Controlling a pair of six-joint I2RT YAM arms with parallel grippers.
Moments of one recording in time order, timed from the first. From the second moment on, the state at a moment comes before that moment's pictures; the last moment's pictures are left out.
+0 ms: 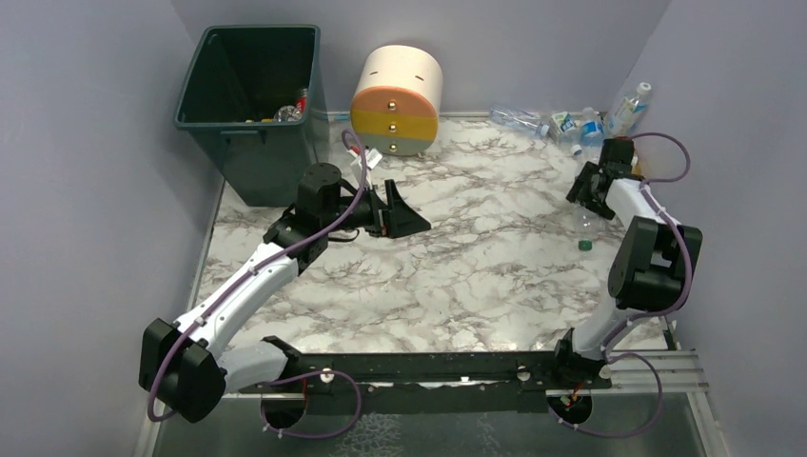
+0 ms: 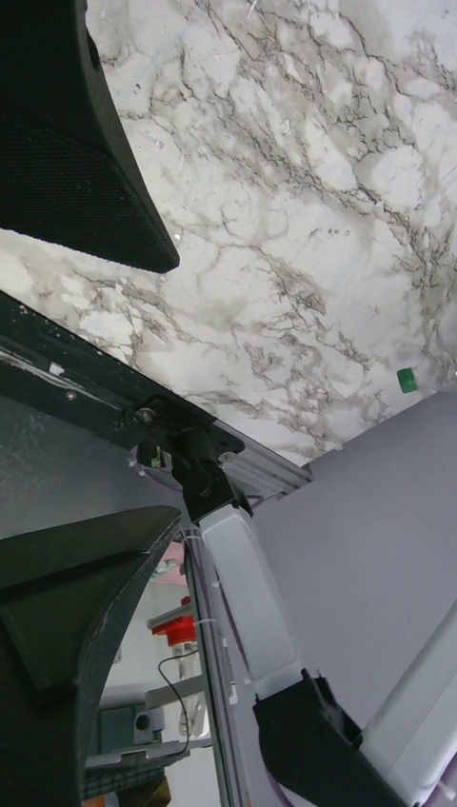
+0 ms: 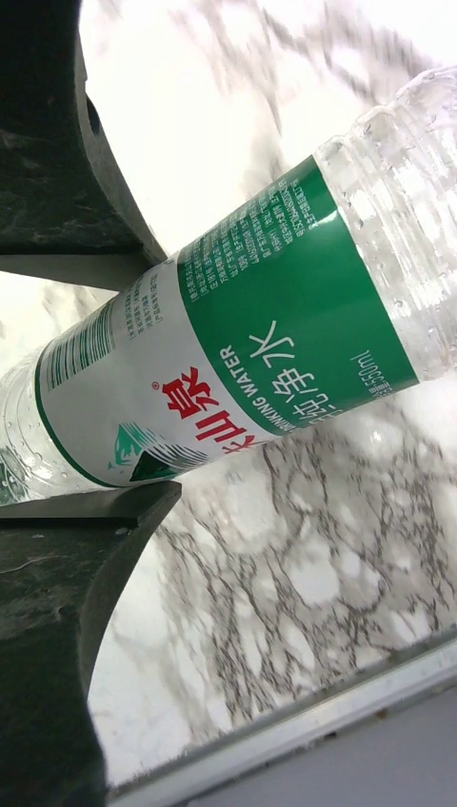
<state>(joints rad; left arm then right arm) -0.53 1.15 0.92 -0.06 0.69 -0.72 -0.25 1.76 1.20 -0.41 0.21 0.28</state>
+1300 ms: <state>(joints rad) -0.53 1.12 0.89 0.14 0.60 -0.78 0.30 1.06 0.87 -0.14 -0.60 0.64</state>
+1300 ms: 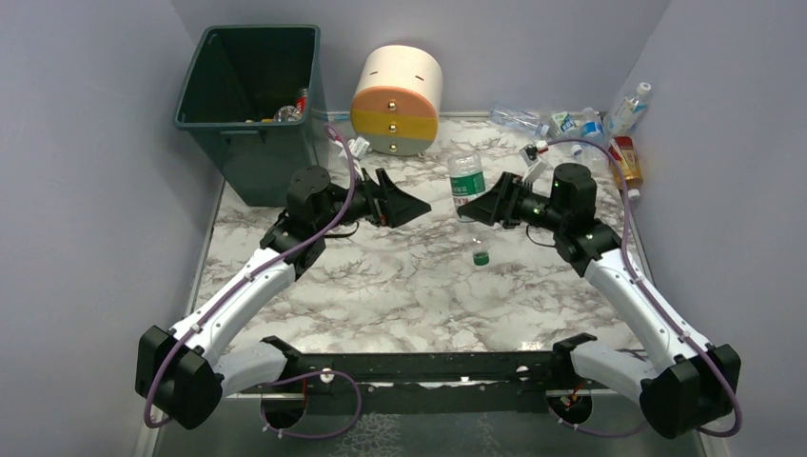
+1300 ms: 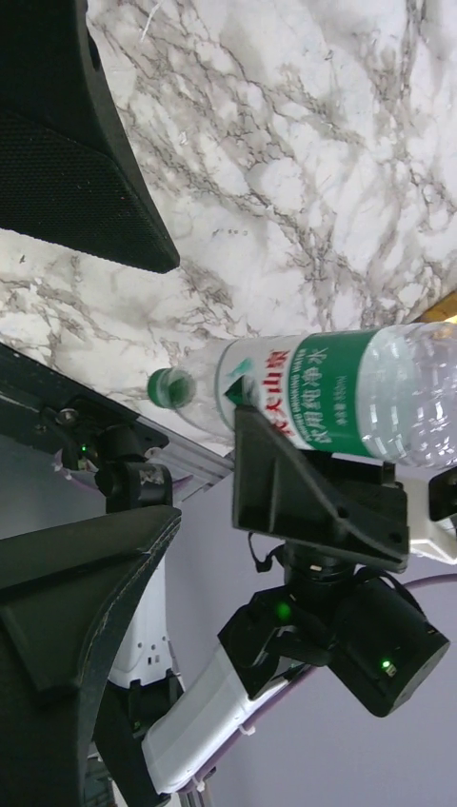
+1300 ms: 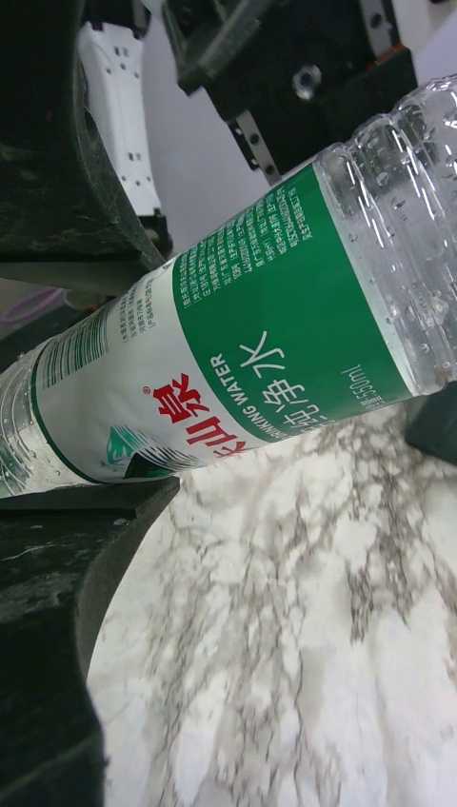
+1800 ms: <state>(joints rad) -0.53 1.08 0.88 0.21 0.55 -0.67 0.51 1.04 0.85 -0.03 -0.61 0.73</state>
